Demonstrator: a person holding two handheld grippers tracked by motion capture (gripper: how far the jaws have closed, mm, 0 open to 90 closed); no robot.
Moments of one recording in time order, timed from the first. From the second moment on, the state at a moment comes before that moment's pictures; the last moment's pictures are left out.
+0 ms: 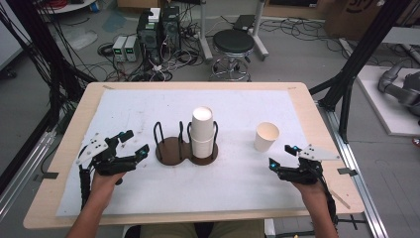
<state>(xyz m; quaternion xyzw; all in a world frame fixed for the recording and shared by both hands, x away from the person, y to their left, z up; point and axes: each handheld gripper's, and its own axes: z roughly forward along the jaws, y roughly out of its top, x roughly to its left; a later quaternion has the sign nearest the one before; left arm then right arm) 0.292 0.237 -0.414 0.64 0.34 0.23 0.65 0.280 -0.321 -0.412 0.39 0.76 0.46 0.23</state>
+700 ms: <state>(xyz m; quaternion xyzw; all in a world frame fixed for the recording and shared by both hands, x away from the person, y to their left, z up) 0.288 0.236 -0.413 0.65 0.32 0.24 0.65 0.254 -0.314 -0.398 0.35 0.75 0.50 0.25</state>
